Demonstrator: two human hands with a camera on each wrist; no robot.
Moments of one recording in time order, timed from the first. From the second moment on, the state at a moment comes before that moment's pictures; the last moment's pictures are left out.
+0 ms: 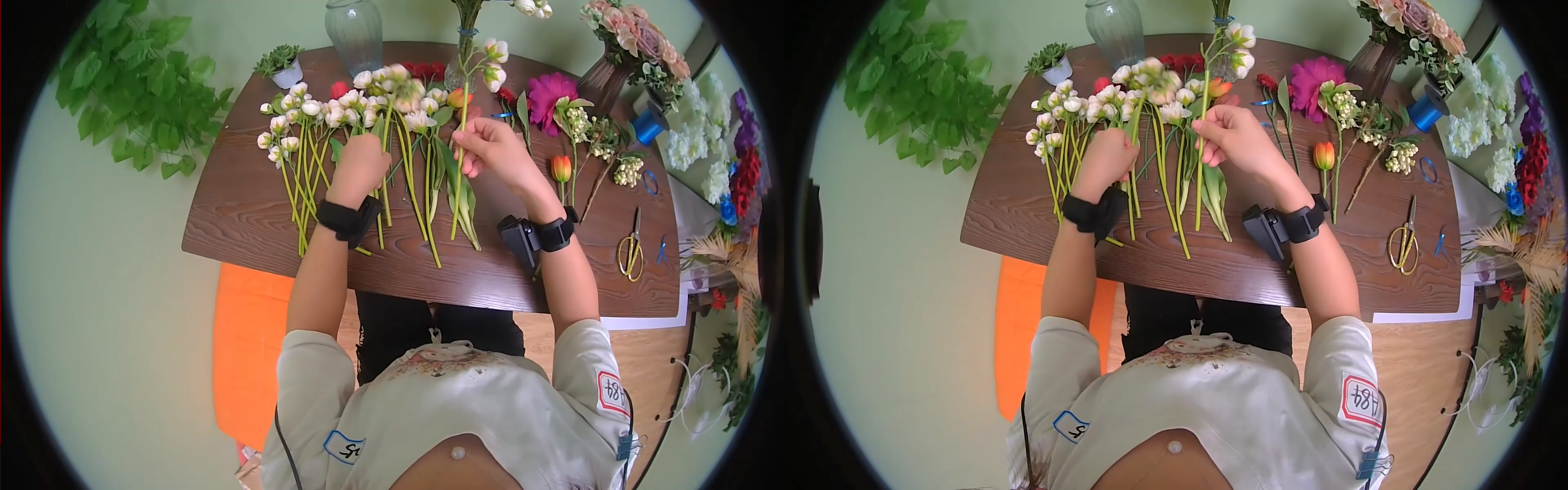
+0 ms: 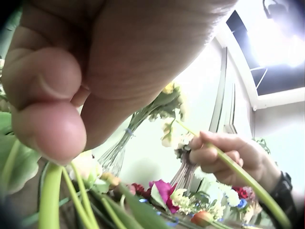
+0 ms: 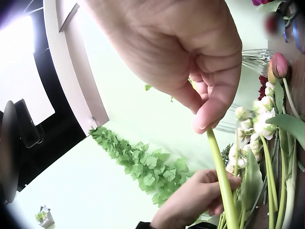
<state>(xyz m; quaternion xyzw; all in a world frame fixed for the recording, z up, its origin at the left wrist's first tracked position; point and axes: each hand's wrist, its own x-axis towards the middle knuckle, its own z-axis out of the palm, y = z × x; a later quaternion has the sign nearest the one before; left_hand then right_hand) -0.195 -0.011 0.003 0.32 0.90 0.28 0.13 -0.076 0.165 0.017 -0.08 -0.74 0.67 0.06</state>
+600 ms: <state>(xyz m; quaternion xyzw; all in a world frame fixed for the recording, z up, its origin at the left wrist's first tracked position) -0.140 0.008 0.001 0.49 0.76 0.42 0.05 -0.073 0.146 0.015 -0.04 -0.80 0.58 0.16</state>
